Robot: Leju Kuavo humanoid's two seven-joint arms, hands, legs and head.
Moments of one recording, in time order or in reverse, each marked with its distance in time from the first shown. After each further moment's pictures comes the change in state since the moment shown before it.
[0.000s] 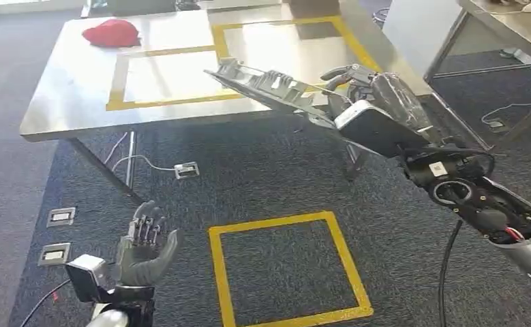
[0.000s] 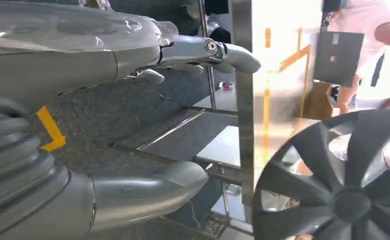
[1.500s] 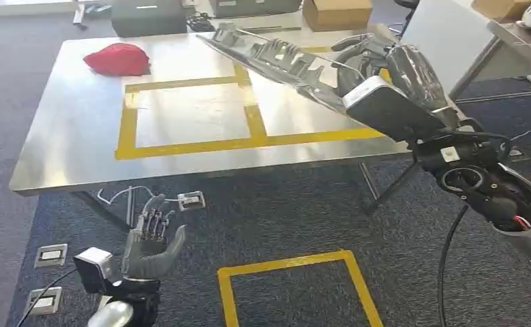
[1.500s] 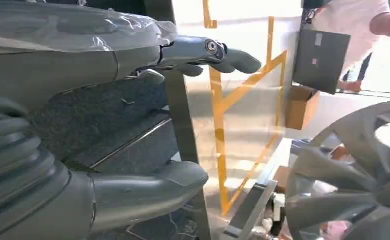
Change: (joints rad) left arm -0.039 -0.026 0.000 0.060 -0.009 -0.063 -0.018; right arm -0.094 -0.003 0.000 -0.012 0.038 -0.010 0.031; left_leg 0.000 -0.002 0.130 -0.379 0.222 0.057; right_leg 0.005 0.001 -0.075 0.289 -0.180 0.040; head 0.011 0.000
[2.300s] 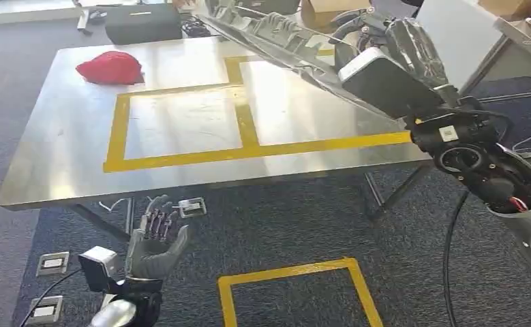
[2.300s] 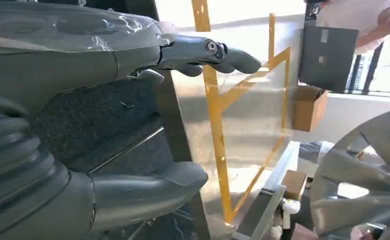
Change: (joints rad) left arm -0.024 -0.018 0.000 0.055 0.006 -0.022 -0.016; right arm -0.125 0.020 0.027 0.065 -0.018 0.011 0.003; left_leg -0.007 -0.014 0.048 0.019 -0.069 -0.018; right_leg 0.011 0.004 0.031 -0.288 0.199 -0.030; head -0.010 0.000
